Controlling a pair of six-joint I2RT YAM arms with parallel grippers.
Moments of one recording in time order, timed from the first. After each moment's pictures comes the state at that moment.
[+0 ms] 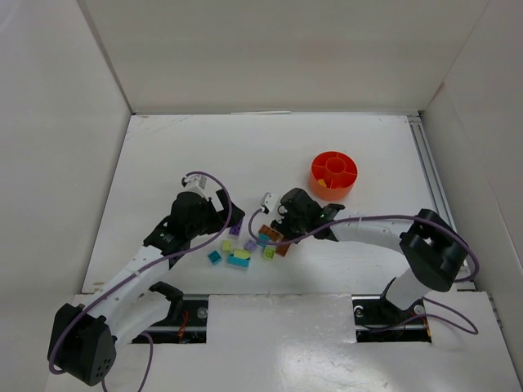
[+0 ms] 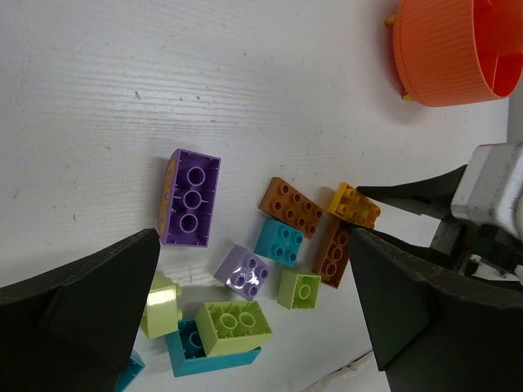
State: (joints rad) left arm -0.45 0.88 0.48 -0.18 0.09 -0.73; right arm 0.88 1.59 0.89 -0.22 0.00 -0.26
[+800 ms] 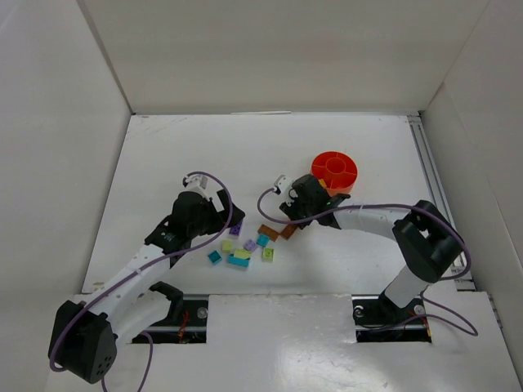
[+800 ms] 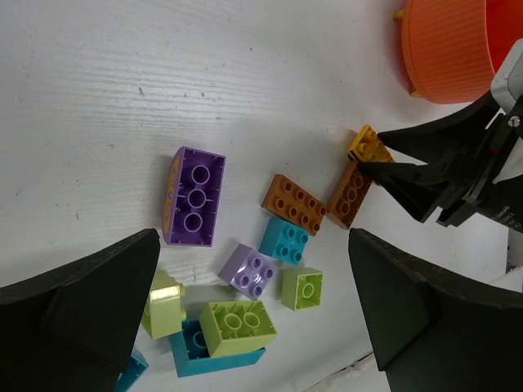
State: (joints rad) left arm -0.45 0.90 0.48 -0.18 0.09 -0.73; right arm 0.72 1.63 0.90 -0.15 0.00 -0.22
